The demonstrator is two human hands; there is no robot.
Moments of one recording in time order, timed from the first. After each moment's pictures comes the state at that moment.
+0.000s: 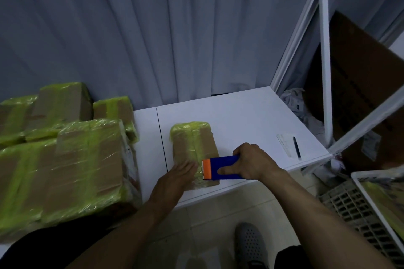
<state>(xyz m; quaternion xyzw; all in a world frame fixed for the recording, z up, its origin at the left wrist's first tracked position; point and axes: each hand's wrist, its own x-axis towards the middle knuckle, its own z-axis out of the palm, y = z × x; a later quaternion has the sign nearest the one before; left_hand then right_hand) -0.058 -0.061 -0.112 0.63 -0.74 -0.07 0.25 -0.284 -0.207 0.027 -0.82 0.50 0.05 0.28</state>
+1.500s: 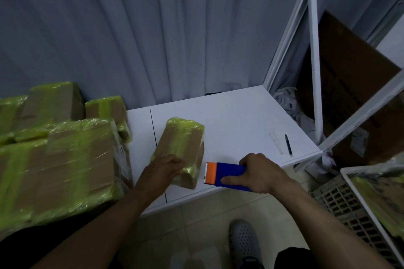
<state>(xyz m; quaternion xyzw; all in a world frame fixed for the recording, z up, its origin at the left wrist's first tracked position) -0.045 -0.071 -0.070 0.68 -0.69 -0.10 0.23 -0.331 -0.186 0.028 -0.82 0.50 0.08 0.26</state>
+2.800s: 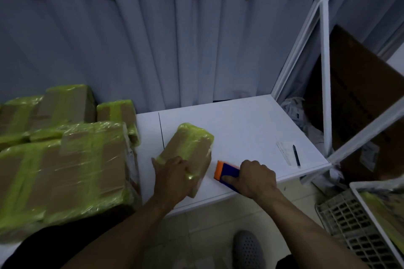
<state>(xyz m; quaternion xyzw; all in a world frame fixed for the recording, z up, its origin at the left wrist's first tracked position) -0.072 -0.081 -0.060 0.79 -0.58 -0.05 0.19 -0.283 -0.178 0.014 -0.81 0.57 0.10 0.09</state>
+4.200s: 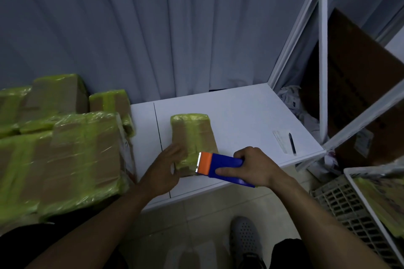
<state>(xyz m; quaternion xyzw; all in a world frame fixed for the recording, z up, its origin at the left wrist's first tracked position) -0.046 -0.066 -0.063 0.68 -0.62 -0.24 0.32 -0.308 -0.180 0.033 -0.81 0.46 -0.01 0.36</state>
